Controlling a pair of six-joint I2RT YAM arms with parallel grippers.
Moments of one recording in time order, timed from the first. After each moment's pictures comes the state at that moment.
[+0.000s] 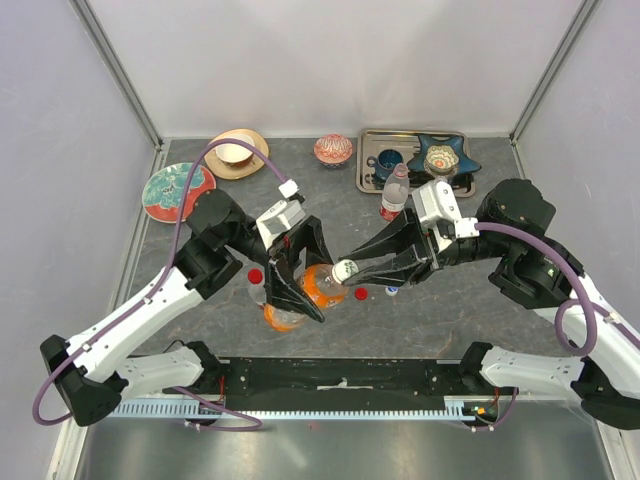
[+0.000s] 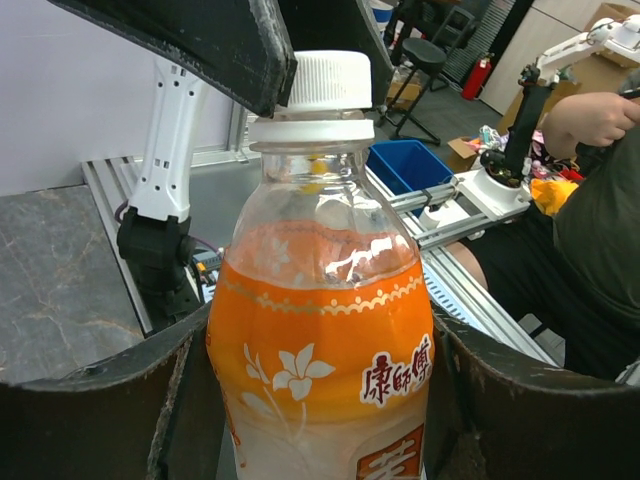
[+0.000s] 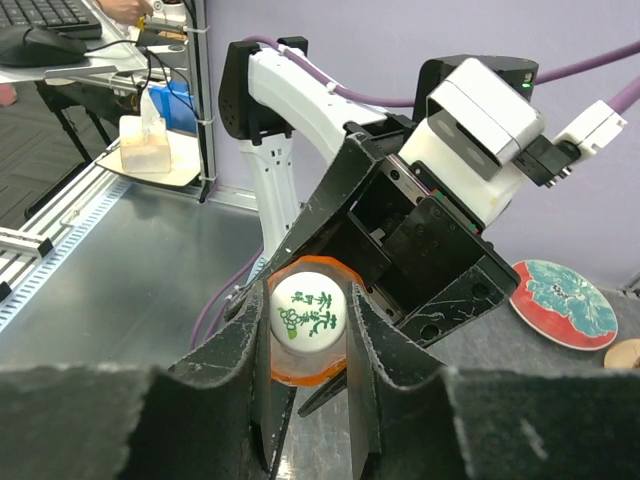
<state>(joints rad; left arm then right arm) -0.79 1.07 1.10 0.27 1.33 -0.53 0.92 1.01 1.48 -0.33 -0.82 -0.03</state>
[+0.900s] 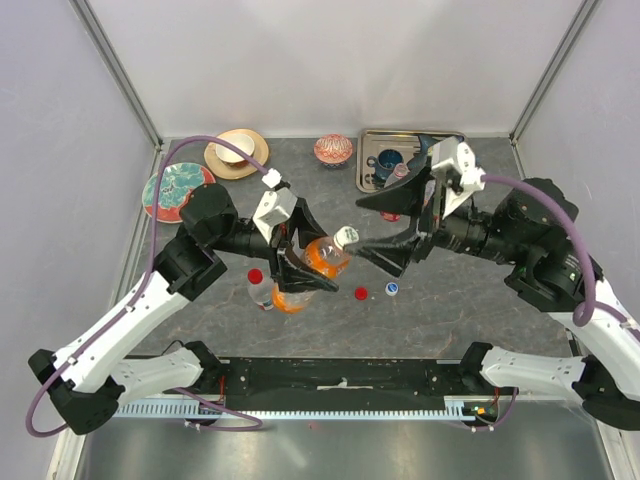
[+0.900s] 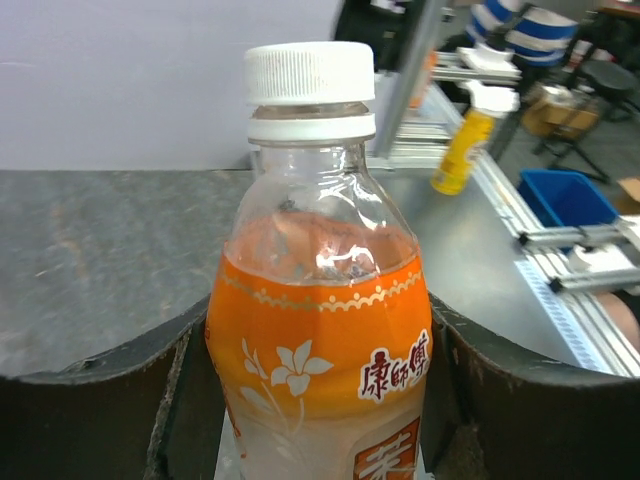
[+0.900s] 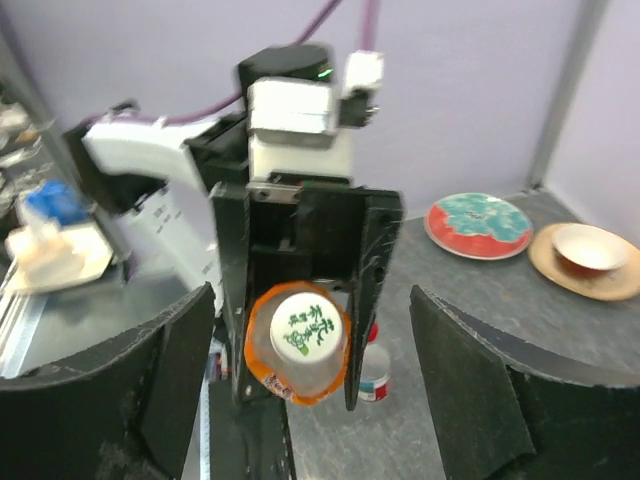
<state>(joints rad) -0.76 1.02 1.15 -0.04 1.08 -0.23 0.93 1.01 1.55 -0.41 -0.45 0.13</state>
